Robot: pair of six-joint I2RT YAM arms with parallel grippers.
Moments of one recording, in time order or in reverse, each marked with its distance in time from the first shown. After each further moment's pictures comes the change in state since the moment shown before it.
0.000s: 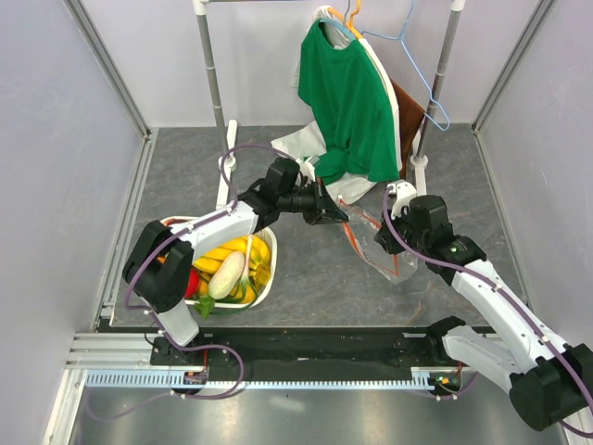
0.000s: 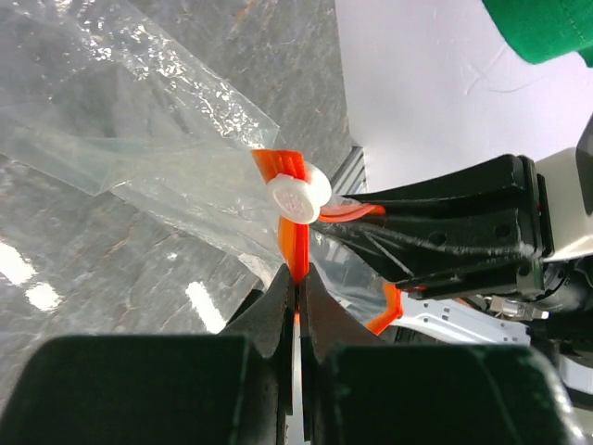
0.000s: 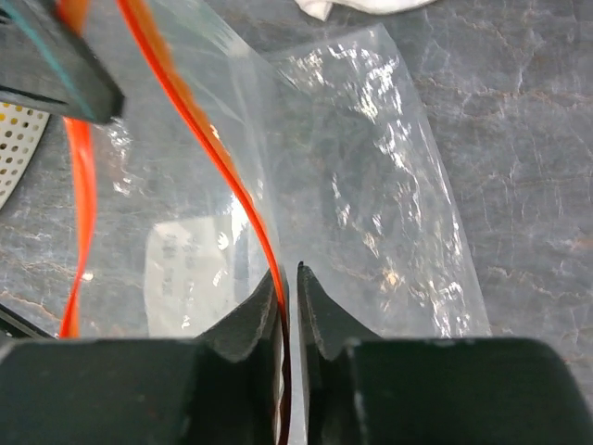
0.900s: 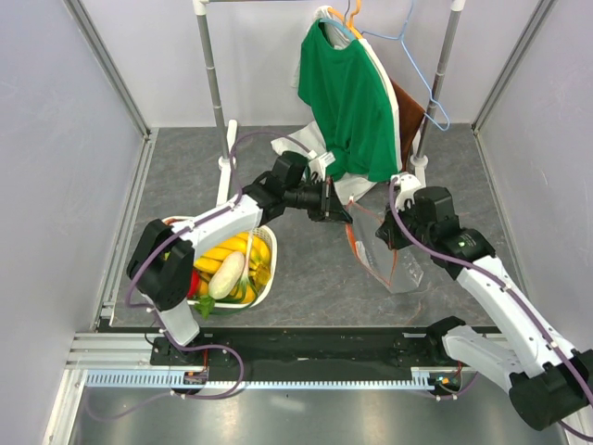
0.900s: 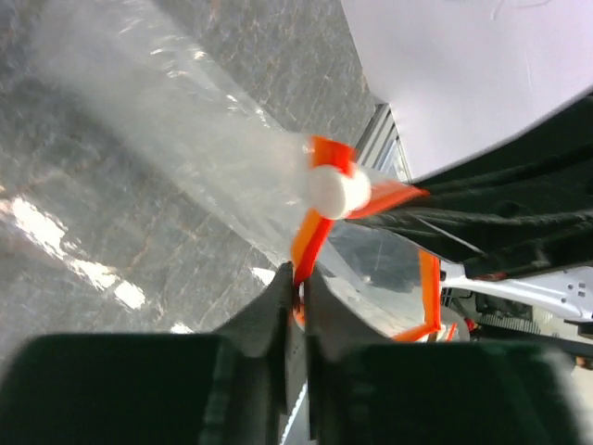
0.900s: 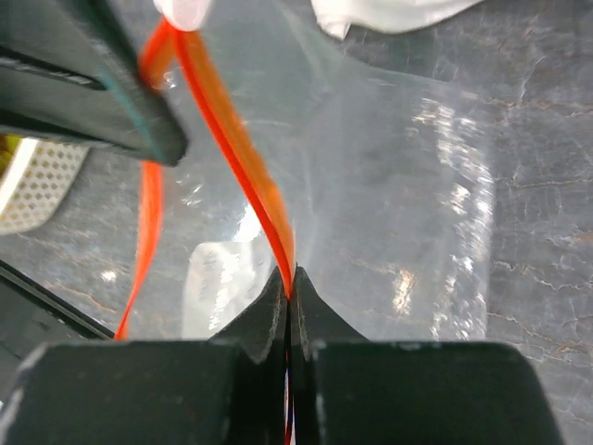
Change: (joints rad) left arm -0.008 0.020 0.103 -0.134 0.071 0.253; right arm 0.001 0.013 0.127 -0.132 -0.021 0.025
